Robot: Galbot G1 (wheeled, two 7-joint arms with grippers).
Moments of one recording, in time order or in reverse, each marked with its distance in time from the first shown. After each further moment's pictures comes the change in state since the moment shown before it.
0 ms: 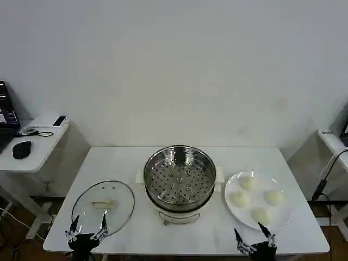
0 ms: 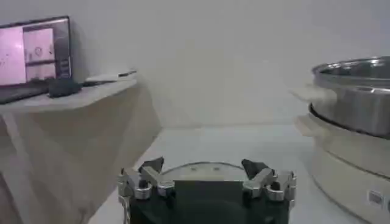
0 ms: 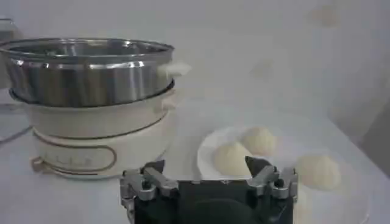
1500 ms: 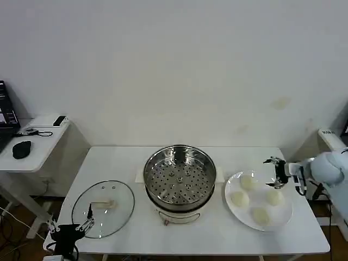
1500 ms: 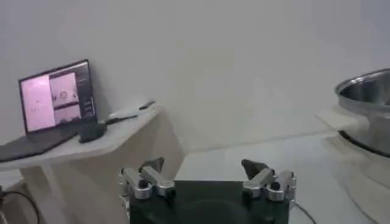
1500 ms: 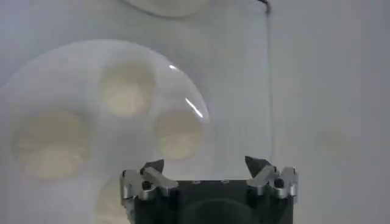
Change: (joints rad) left arm 0.013 -0.059 -0.130 -0.121 0.111 0.038 0.040; right arm 1.431 -0.653 -0.734 -0.750 -0.543 0.088 -0.929
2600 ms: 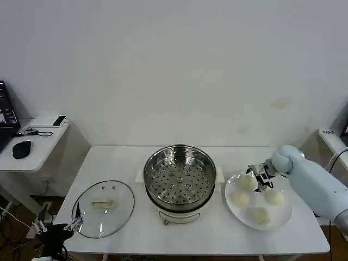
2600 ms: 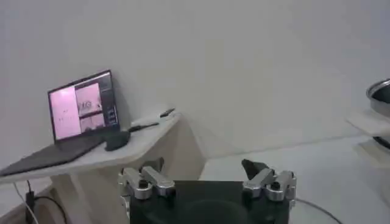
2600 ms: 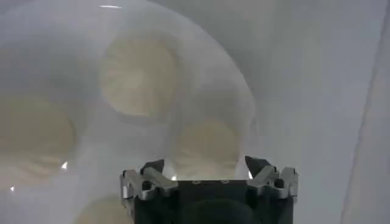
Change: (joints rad) left arm 0.008 -0.007 -0.064 -0.012 0.003 -0.006 0.002; right arm 0.253 0.226 -0.386 -0.349 -0.122 0.034 -0.023
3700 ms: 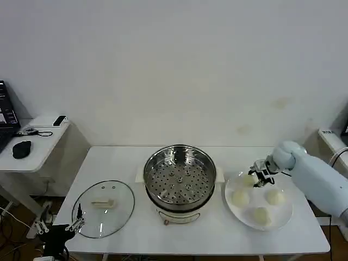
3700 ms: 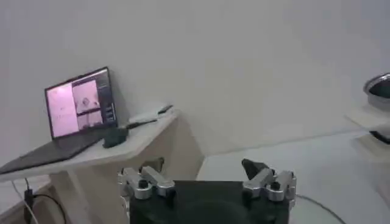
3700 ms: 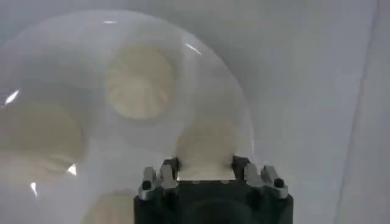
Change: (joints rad) left arm -0.003 0.014 0.020 0.010 0.001 0.020 0.005; right arm 0.099 -0.087 -0.089 0.097 0.132 -0.040 -0.034
